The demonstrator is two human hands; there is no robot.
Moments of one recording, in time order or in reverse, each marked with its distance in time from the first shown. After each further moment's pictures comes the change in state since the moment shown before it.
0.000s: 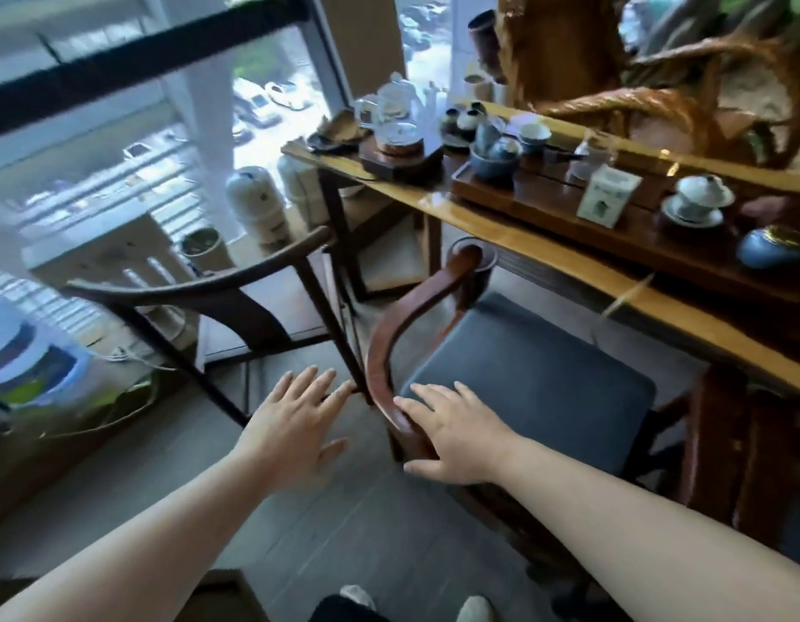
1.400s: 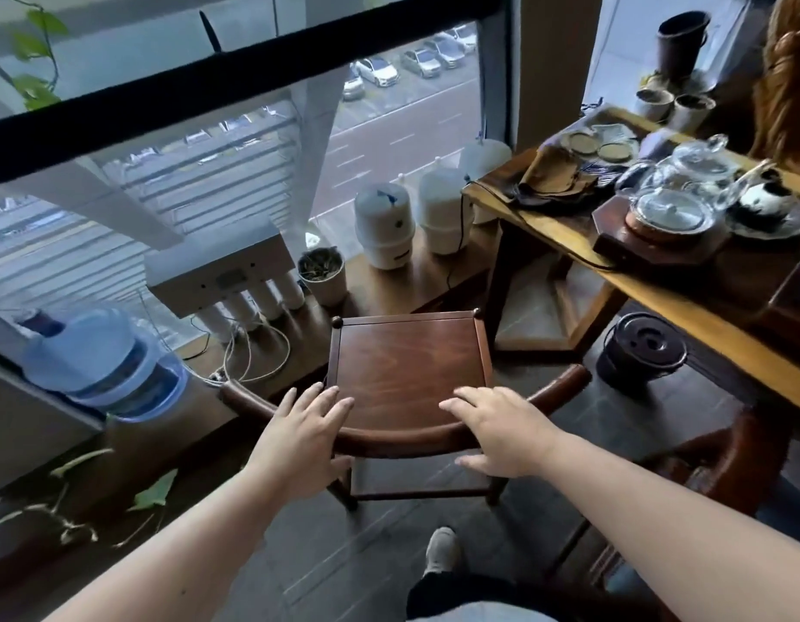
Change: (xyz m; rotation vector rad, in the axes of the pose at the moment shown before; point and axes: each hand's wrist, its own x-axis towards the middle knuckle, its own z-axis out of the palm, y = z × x) left_hand 0.070 -0.466 0.114 -0.192 -0.129 -0.343; right_hand 0.501 -0.077 -0.076 -0.100 -0.116 -0.146
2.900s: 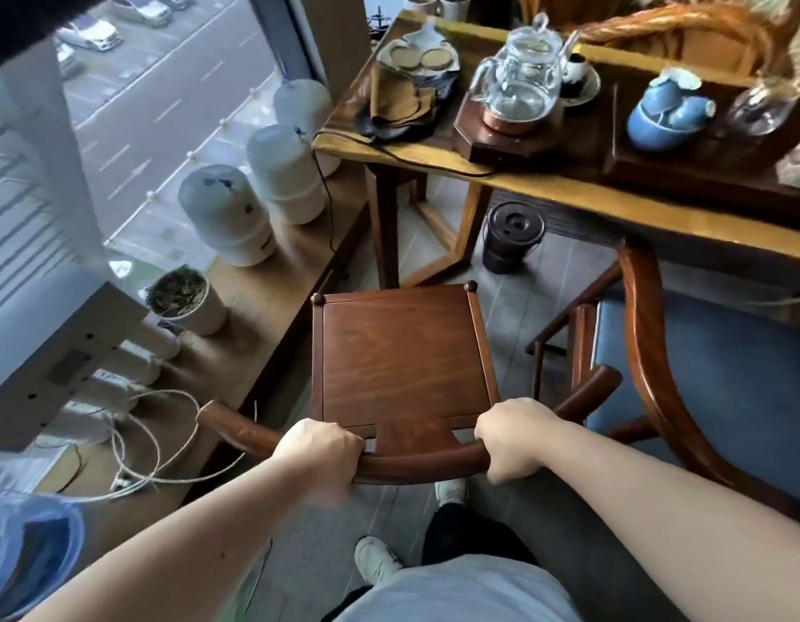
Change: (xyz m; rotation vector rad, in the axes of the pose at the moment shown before) left_hand 0.086 -0.038 0.009 0.336 -0.445 0.718; right_hand 0.001 -0.081 0.024 0.249 -0.448 0.539
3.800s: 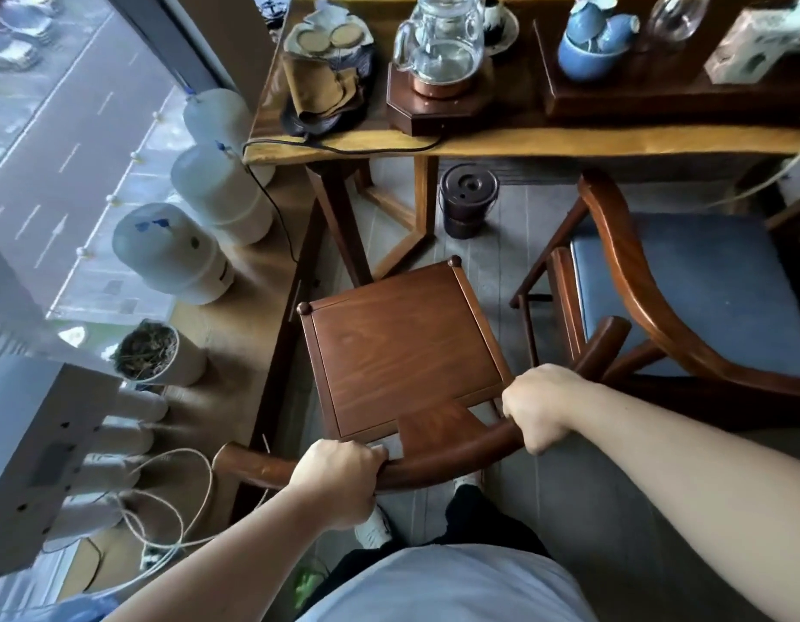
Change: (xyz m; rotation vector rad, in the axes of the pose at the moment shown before) left_hand 0.007 -0.033 0.007 0.017 0.033 0.195; right_hand 0.000 -0.005 -0.003 0.068 -0.081 0.106
